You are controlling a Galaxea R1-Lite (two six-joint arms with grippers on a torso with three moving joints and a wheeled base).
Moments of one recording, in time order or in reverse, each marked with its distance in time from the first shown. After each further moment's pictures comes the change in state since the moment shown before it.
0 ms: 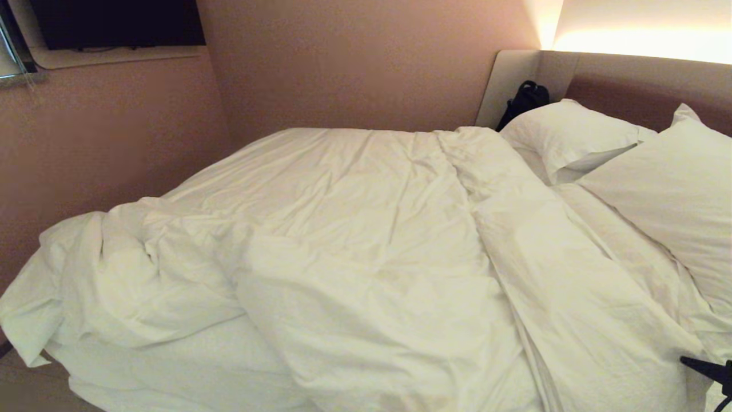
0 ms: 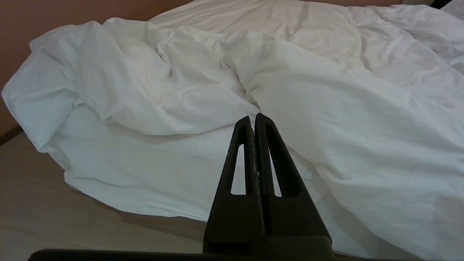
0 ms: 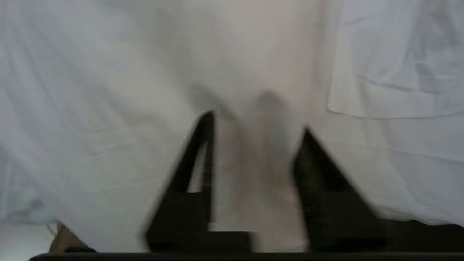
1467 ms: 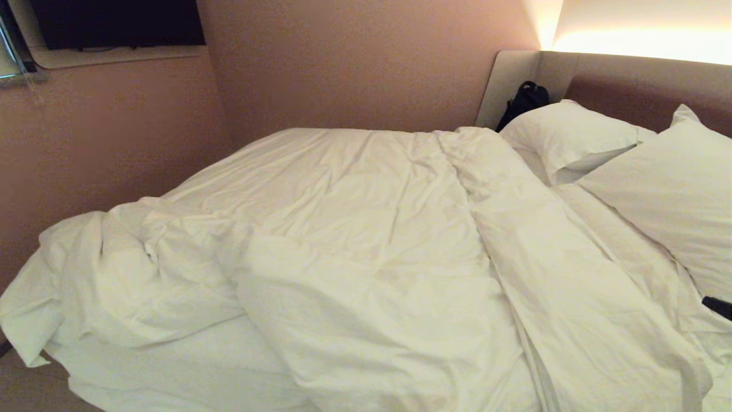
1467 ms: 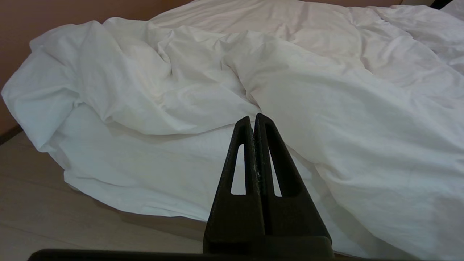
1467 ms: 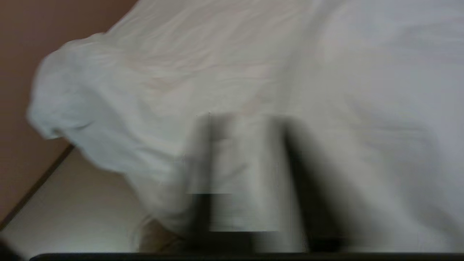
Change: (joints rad) left arm 0.000 0.000 0.000 0.000 0.000 0.000; right arm 0.086 -0.676 0.153 0.050 0.415 0.396
